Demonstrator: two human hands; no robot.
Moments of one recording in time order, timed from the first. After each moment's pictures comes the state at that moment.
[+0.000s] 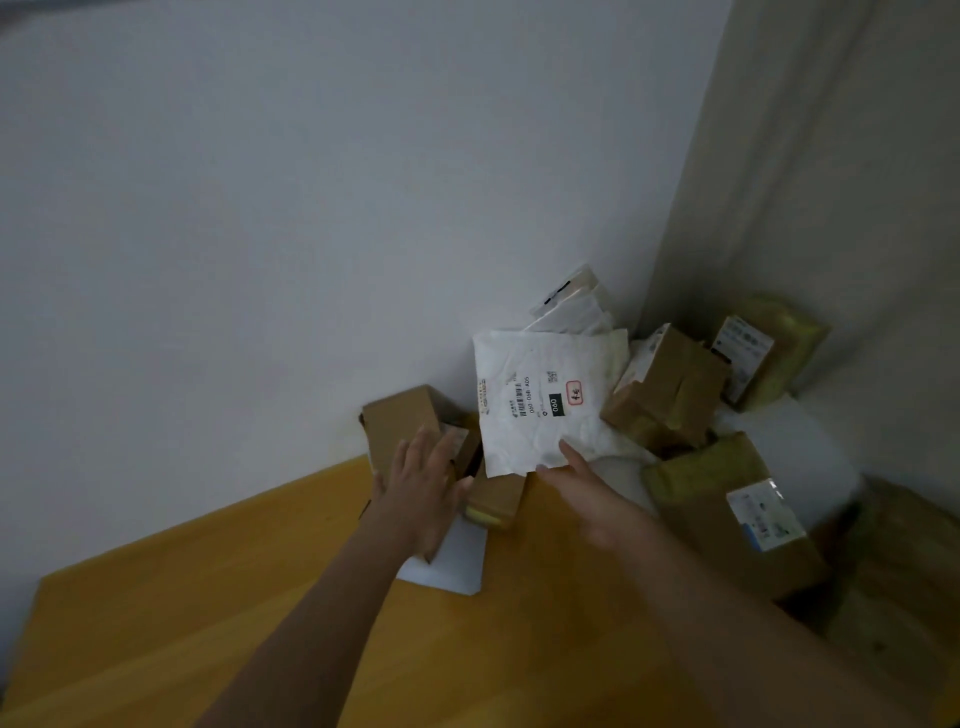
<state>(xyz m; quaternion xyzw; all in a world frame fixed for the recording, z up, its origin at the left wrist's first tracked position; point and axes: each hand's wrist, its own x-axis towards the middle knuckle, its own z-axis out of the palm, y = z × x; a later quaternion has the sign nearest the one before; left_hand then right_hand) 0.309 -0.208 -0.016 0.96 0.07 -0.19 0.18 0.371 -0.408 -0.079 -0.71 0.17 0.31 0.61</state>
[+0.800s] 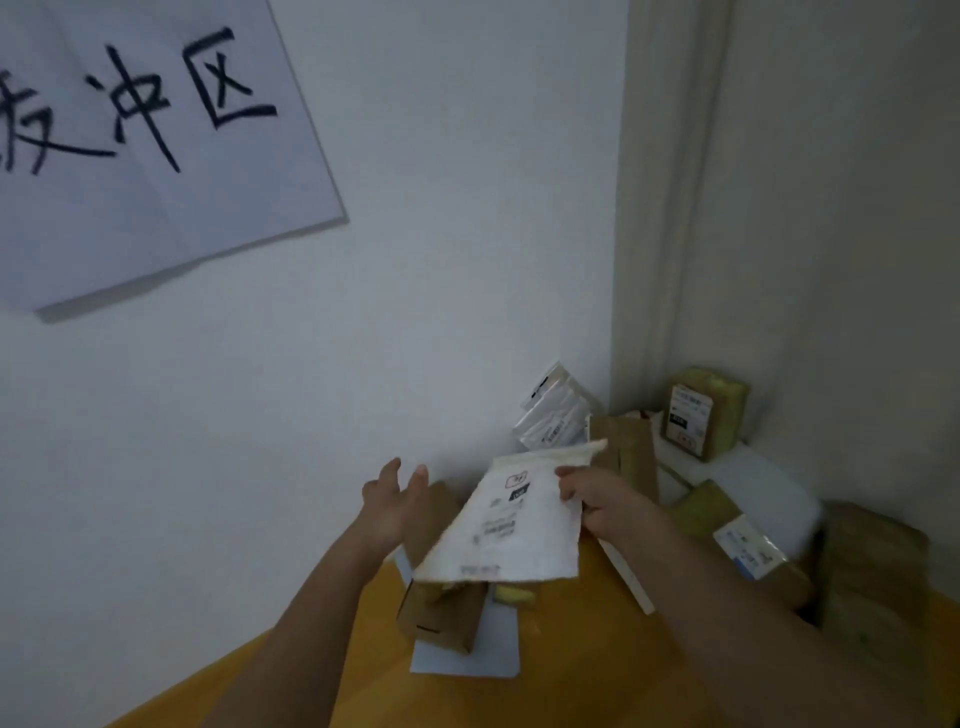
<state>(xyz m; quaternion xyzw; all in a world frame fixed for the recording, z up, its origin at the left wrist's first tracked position) 0.295 -0.160 0.103 0.87 0.16 -0.08 0.46 0.348 -0.385 0.056 -0.60 0.26 0.19 0.73</state>
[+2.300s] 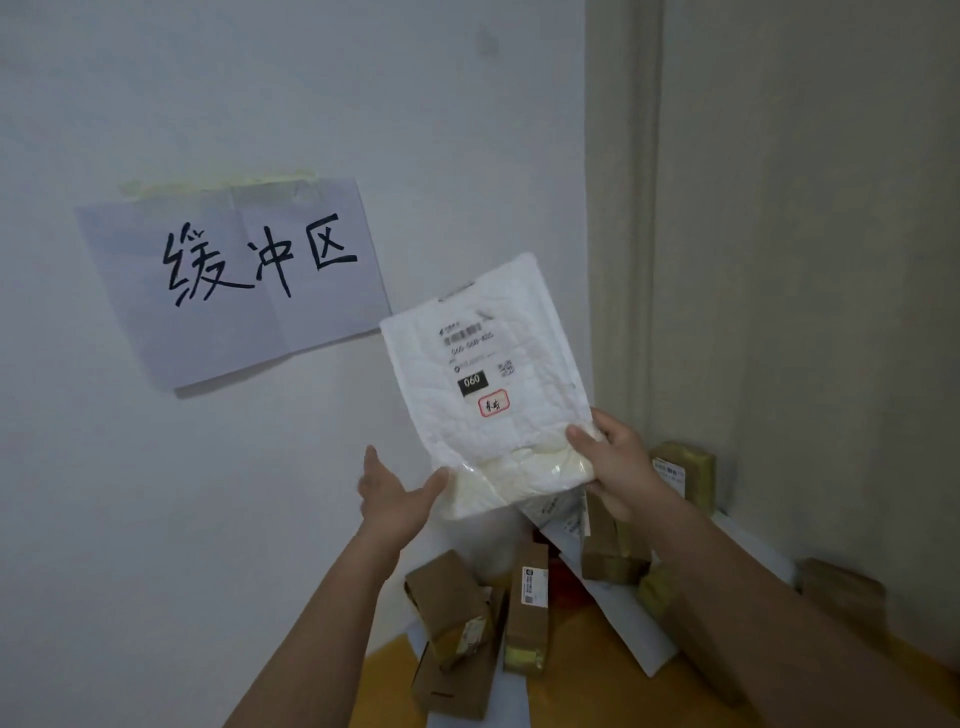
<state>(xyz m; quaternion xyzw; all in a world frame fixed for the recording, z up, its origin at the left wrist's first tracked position) 0.239 -0.164 0.203 0.83 0.14 0.06 0.53 0.269 -0.398 0.193 -0.60 -0.01 -0.07 0.79</state>
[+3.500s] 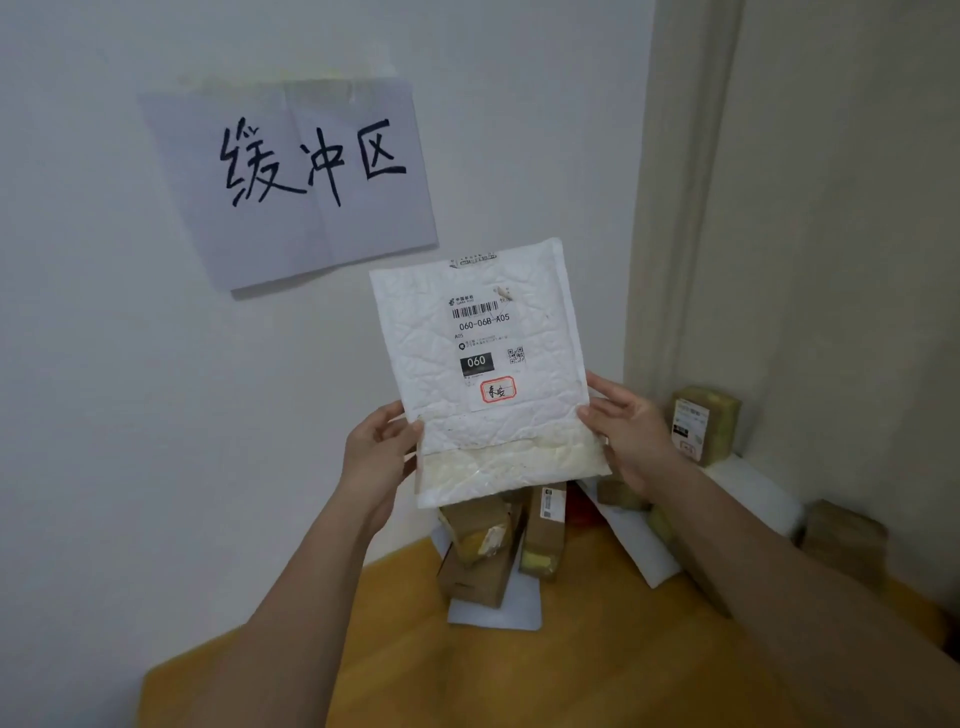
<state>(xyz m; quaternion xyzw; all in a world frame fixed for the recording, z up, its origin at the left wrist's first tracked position) 0.189 -0.107 0.176 0.65 0.08 0.09 0.75 0.229 -0.369 0.161 -0.61 0.00 -0.01 0.79</state>
